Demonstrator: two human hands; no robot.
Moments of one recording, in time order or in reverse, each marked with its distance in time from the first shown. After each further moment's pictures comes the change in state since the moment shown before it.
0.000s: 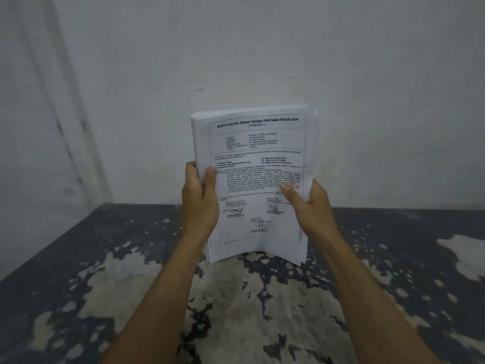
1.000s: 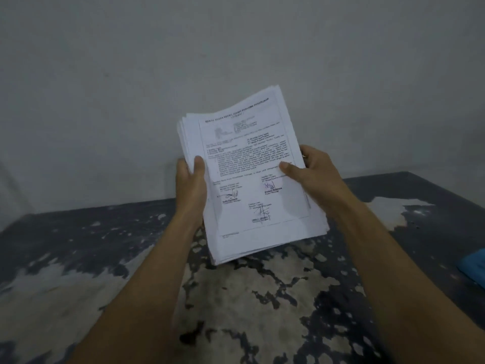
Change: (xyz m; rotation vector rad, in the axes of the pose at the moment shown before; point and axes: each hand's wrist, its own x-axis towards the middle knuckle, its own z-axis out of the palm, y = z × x) left_hand -0.025 0.010 0.131 -0.137 -0.123 -0.433; right_hand 0.012 -0.017 -0.157 -0.168 0.008 0.159
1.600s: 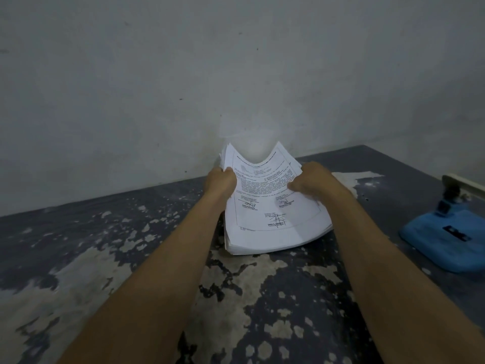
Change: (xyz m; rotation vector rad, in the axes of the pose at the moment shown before) left_hand -0.017 -0.060 0.149 0.418 -0.316 -0.318; right_hand 0.010 0.084 -0.090 -0.756 0.000 0.505
